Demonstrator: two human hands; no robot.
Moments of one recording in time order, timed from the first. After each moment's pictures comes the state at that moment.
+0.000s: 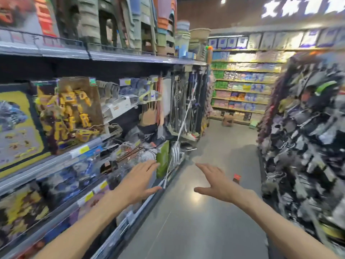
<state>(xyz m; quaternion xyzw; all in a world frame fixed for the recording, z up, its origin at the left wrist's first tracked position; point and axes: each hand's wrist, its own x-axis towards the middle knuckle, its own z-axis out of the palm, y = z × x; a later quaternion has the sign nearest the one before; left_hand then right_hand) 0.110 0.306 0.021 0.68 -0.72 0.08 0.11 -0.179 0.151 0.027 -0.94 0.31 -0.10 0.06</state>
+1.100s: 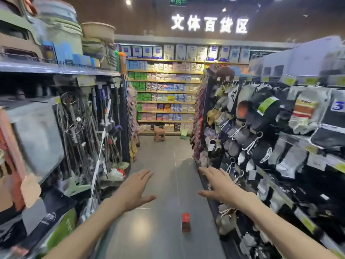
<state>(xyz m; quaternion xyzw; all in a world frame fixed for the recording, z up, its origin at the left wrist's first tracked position) 0.084 -0.531 0.031 0.52 -0.84 0.04 0.14 -0.266 -0.537 0.055 -0.83 0.55 -0.10 -0.04</state>
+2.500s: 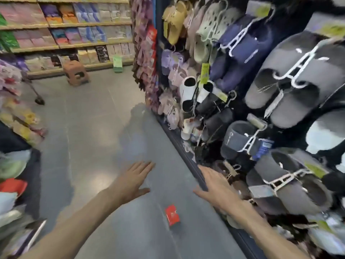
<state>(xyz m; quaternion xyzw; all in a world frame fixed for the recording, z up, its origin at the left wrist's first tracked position) -0.043 -1.412 -0.384 0.25 -0.96 -0.07 0.02 -0.341 -1.230 -0.359 -0.61 0.78 -0.07 0.14</state>
